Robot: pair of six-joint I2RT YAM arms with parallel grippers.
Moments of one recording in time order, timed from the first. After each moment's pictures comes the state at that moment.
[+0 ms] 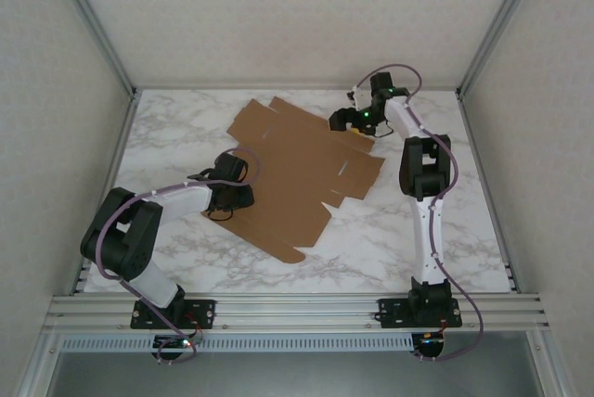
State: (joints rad) left arm -0.39 1.62 0.80 -0.30 -0.02 -0.63; right arm 0.16 2.50 2.20 -0.89 -0.62 -0.02
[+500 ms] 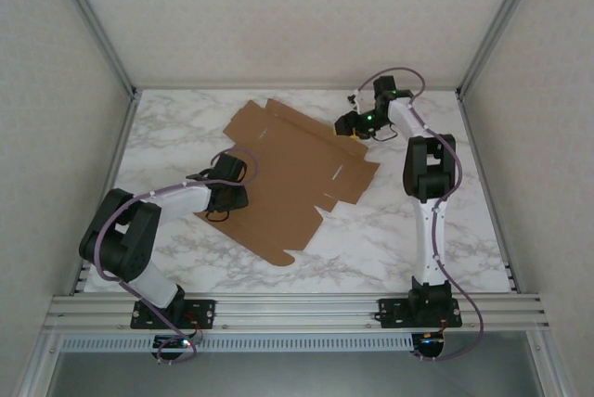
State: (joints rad) left arm -0.38 1.61 0.80 -0.34 -0.11 -0.61; right arm 0.15 2.41 2.07 -0.91 -0.74 -0.06
